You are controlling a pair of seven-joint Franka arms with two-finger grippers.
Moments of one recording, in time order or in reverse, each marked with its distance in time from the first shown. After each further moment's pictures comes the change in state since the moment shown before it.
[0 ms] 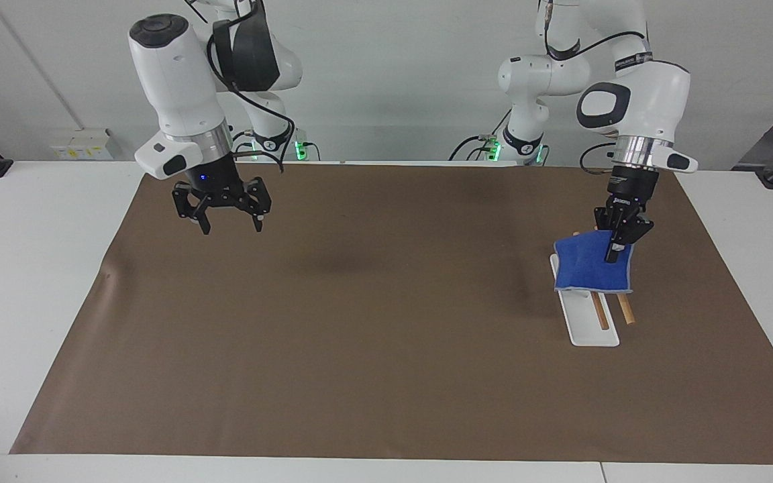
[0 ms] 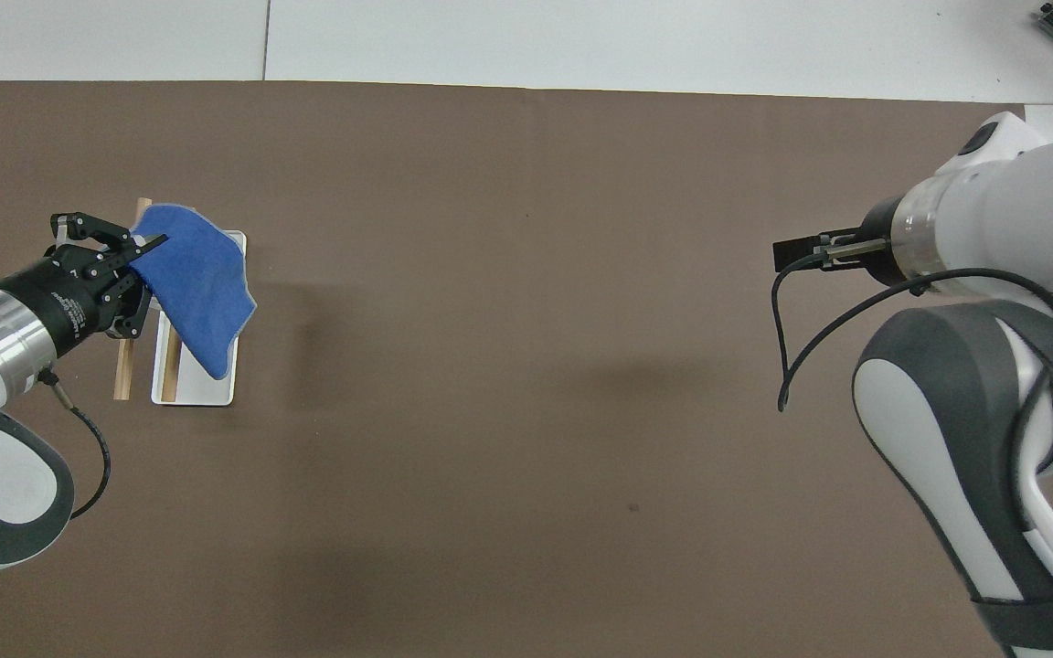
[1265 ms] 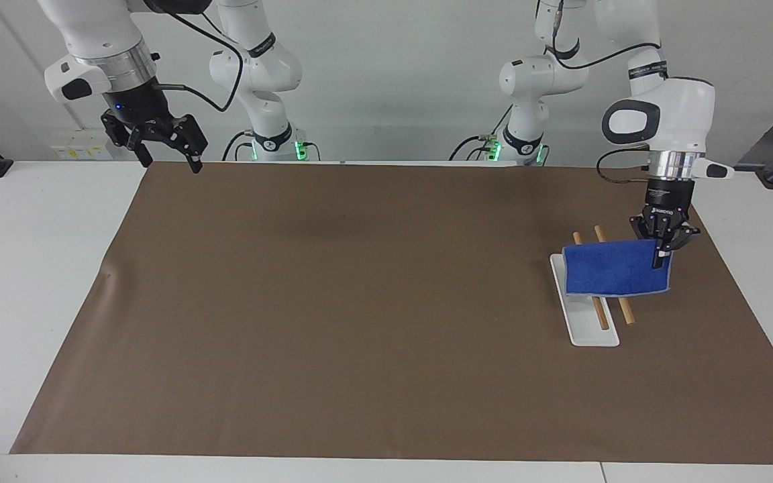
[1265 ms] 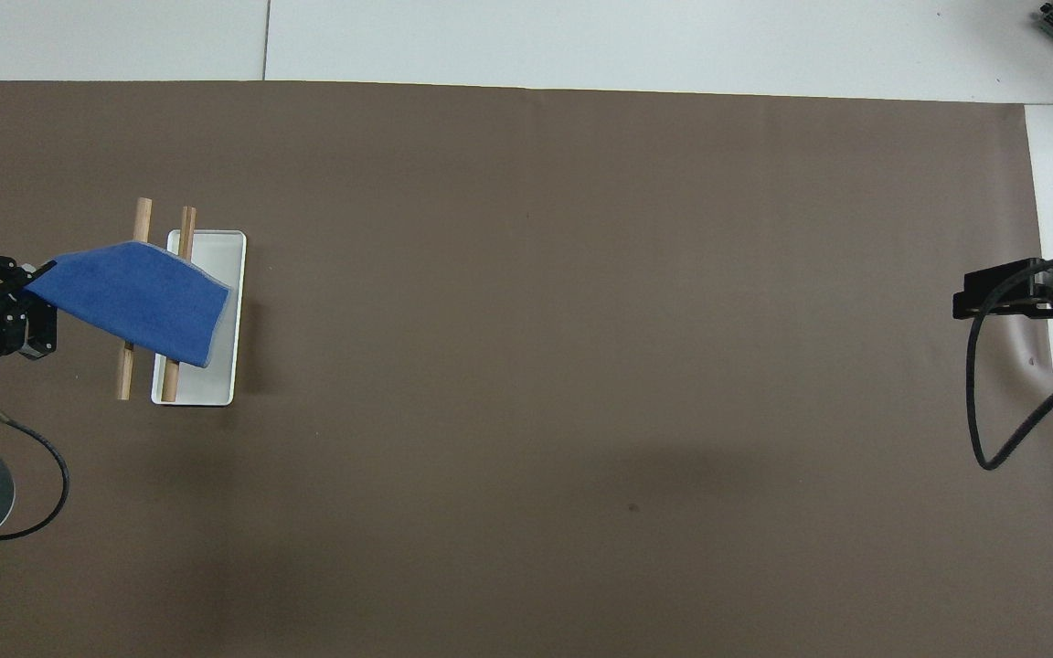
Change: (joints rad) left arm 0.171 0.050 -0.001 -0.039 -0.002 0.042 -0.150; right arm -0.107 -0.078 -0.040 0.090 0.027 -0.311 -0.024
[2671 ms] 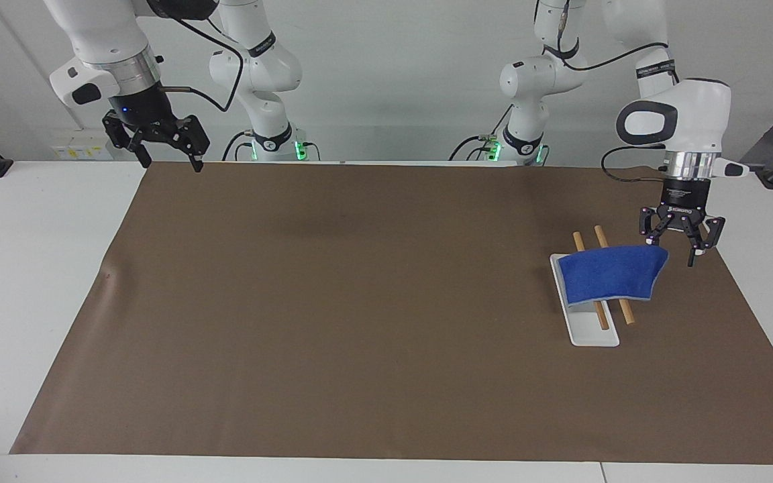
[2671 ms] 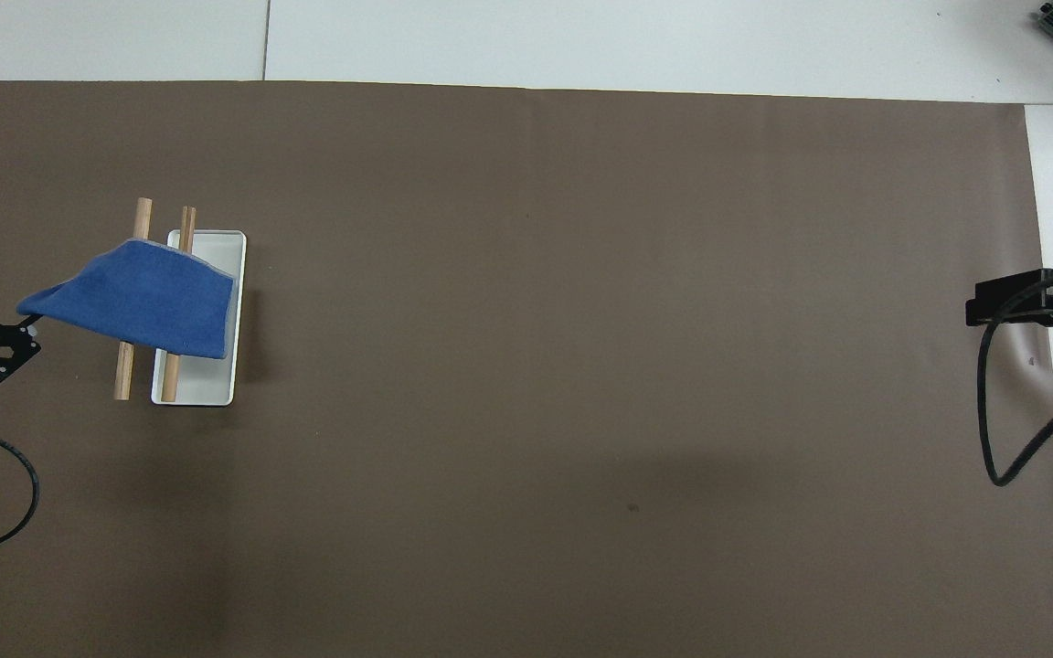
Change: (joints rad) left arm 0.156 -0.039 0.004 0.109 0.006 -0.318 -0.078; right arm 0.103 -0.020 -0.115 -0.004 -0.034 -0.006 -0.037
